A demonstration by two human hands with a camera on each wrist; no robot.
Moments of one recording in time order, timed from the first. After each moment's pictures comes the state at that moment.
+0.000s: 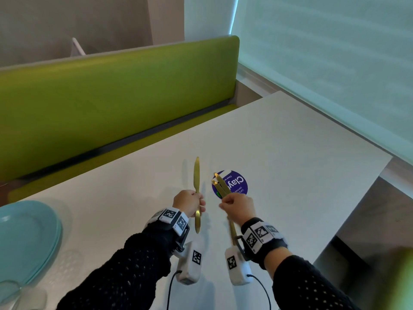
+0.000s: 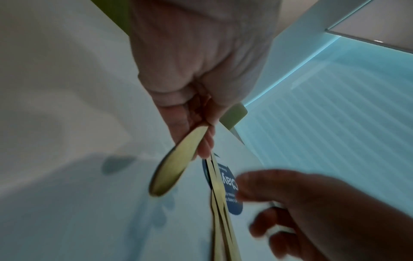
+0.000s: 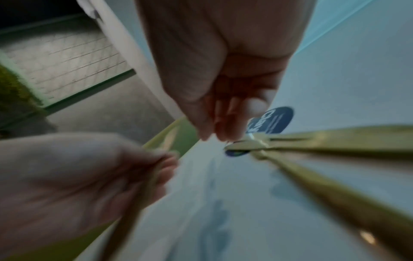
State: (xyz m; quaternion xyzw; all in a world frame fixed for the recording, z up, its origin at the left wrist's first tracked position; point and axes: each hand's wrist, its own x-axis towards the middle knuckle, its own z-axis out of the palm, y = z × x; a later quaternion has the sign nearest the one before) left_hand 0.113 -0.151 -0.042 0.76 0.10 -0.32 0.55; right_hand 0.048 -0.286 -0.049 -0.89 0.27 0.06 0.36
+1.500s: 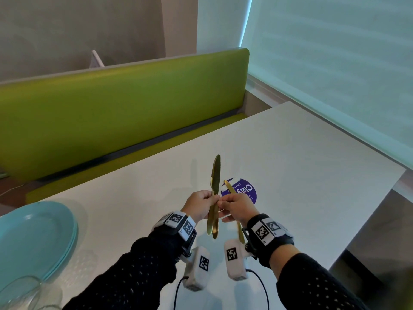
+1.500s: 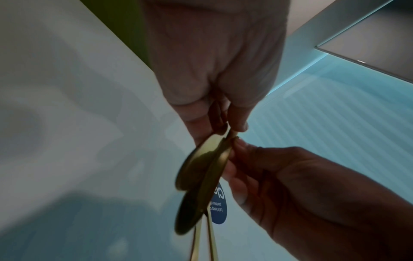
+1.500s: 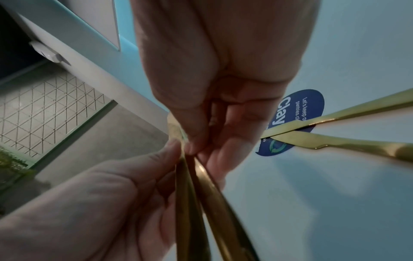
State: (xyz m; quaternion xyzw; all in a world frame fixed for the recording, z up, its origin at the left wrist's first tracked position) left_hand 0.110 -0.141 -0.026 0.73 -0.02 -0.34 0.60; right_hand 0.064 -0.265 -0.015 -0.75 0.25 0.13 0.60
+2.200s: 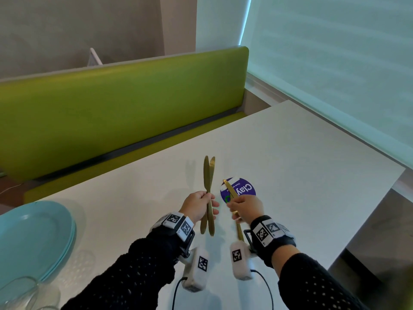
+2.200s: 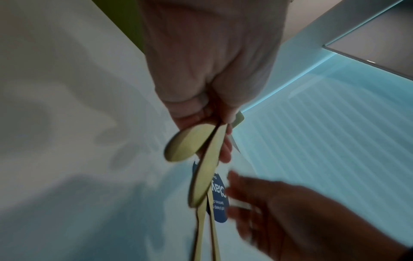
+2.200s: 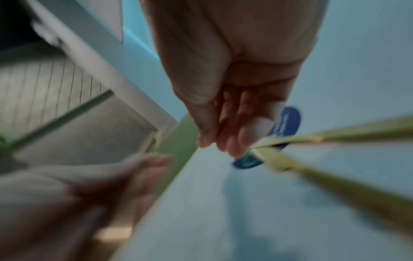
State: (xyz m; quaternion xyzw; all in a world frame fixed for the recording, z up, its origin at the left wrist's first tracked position) left_hand 0.110 -0.143 -0.028 0.70 0.03 -0.33 0.63; right_hand 0.062 -0.290 -0.037 -0.81 0.33 0.09 0.48
